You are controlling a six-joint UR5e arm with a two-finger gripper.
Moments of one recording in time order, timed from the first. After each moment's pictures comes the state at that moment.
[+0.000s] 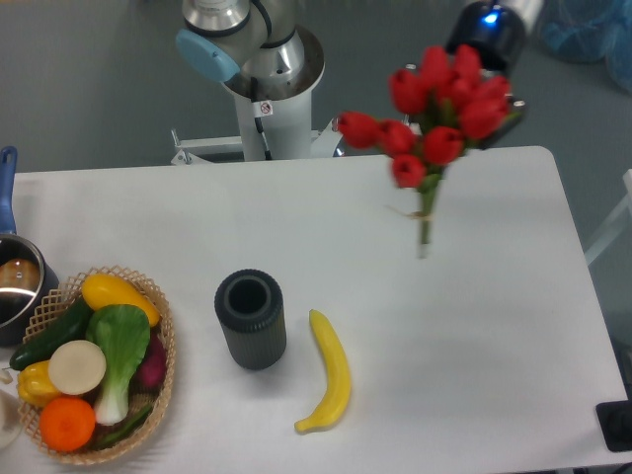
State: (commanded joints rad) arm 3.12 -1.62 -1.78 -1.00 0.38 1.37
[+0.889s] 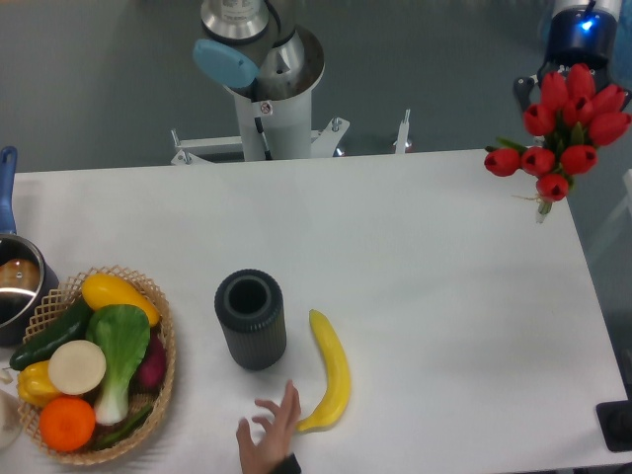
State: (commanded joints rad) arm 3.20 -1.69 -1.77 -0.99 0.47 1.43
